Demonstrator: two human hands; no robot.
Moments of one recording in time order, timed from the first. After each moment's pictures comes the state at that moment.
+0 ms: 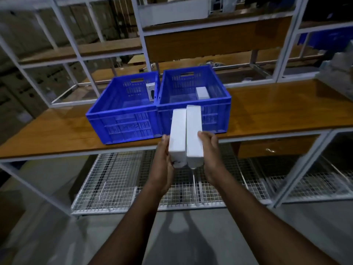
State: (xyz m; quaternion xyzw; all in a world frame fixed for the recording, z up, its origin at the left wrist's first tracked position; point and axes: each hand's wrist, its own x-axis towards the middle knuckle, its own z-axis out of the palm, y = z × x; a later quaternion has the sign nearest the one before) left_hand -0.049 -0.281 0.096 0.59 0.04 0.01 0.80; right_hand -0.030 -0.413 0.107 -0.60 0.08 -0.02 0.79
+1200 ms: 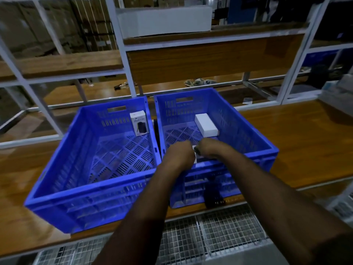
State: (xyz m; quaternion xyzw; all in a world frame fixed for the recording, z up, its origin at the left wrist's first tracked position) left_hand 0.311 -0.243 0.141 0.98 -0.12 -0.08 0.14; right_hand 0.331 -0.364 0.143 -0.97 0.03 0.20 0.17
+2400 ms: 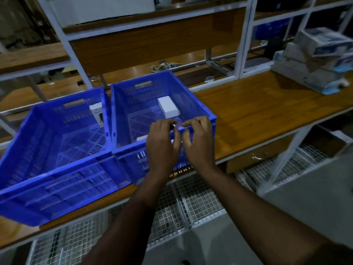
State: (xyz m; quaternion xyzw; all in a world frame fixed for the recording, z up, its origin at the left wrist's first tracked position) left_hand 0.221 -0.329 0.101 0.84 -0.22 0.36 0.35; right_hand 0.197 -0.438 0.094 -0.82 0.03 -0.41 0.40
